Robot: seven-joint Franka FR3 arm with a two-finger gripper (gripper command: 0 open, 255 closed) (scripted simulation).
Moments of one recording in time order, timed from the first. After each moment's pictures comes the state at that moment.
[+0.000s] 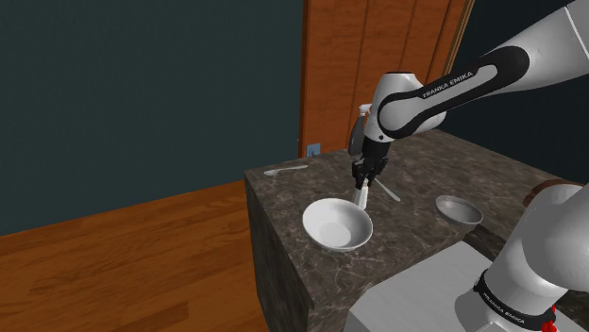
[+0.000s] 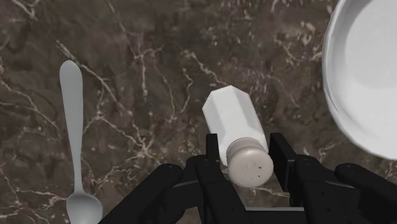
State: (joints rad) arm 0.05 -0.33 -0.09 -2.61 0.08 2.31 0.09
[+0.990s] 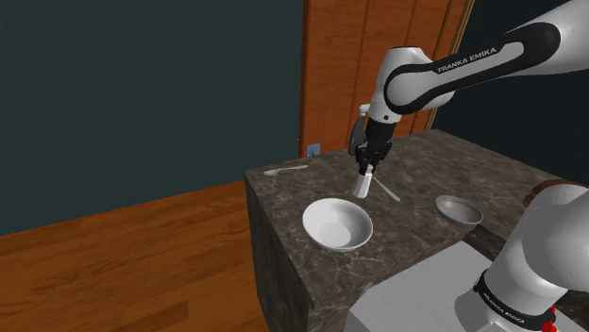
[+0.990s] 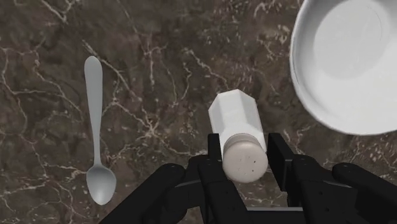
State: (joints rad) arm 0.05 -0.42 -0.08 -2.53 0.07 2.15 0.12
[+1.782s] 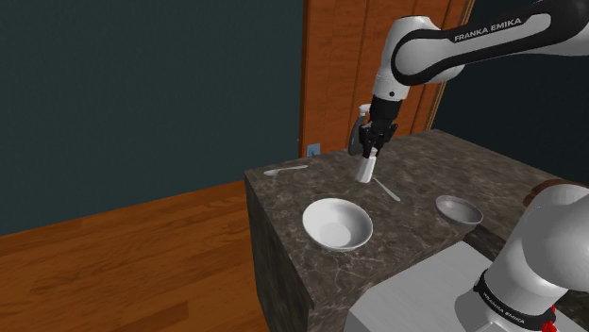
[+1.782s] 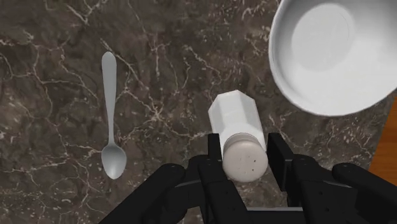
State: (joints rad) arm 0.04 -0.47 -0.08 -2.42 0.06 1.98 0.13
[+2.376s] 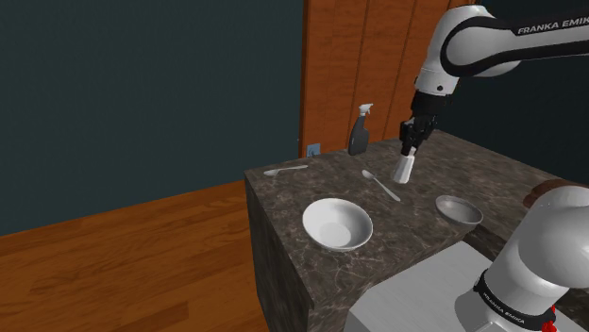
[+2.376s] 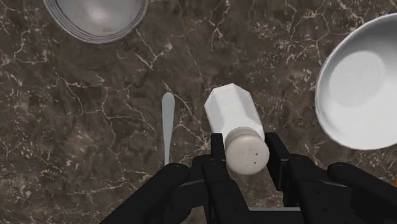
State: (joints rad) arm -0.04 -0.73 -0.17 -2.54 -0.02 1.84 0.02
